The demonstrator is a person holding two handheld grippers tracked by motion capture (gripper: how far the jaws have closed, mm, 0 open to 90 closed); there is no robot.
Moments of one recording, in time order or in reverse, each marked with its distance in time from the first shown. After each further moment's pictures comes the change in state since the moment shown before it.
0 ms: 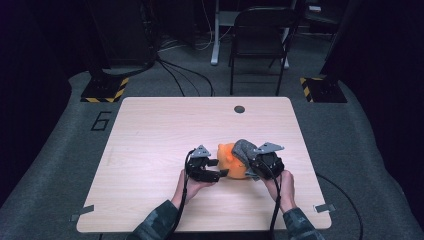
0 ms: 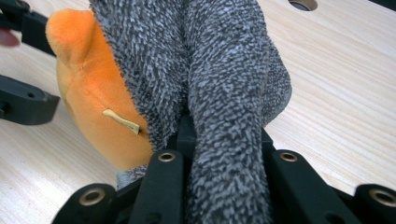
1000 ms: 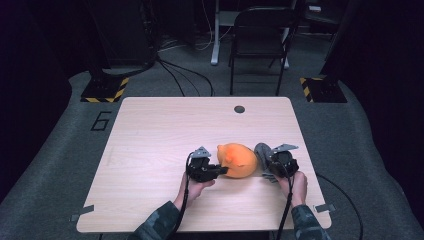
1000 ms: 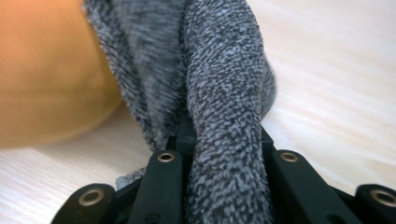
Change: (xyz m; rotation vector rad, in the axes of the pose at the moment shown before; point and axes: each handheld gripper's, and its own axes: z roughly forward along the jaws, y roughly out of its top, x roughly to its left) left arm -0.003 -0.005 0.007 -0.029 -0.055 -0.092; right arm -0.058 -0.037 0.019 0.094 -0.115 0.142
